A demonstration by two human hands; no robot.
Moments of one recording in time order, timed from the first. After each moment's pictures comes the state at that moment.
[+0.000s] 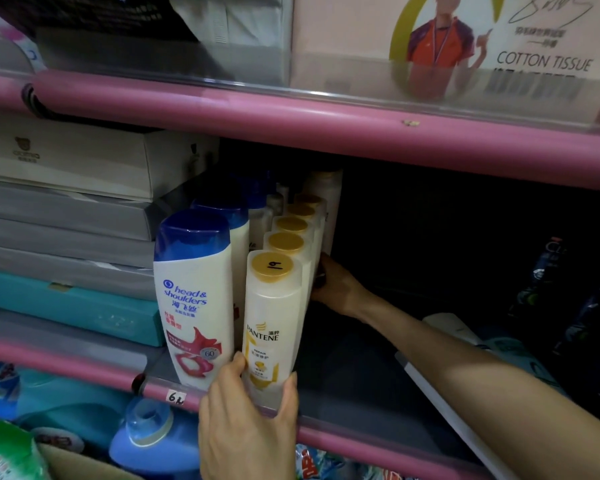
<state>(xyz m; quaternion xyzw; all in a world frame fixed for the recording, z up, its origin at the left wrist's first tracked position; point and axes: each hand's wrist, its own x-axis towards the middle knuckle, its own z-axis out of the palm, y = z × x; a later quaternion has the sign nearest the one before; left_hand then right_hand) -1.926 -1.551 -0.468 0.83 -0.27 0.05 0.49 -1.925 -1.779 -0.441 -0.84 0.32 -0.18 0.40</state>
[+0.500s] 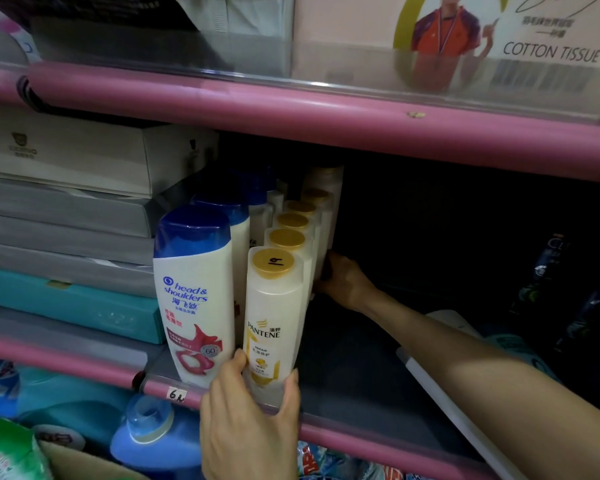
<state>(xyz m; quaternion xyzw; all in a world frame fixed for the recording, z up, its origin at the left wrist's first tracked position) -1.926 -1.551 -0.470 0.82 -0.27 0.05 0.50 -1.929 -1.787 -0.438 -0.85 0.35 -0.20 0.35</state>
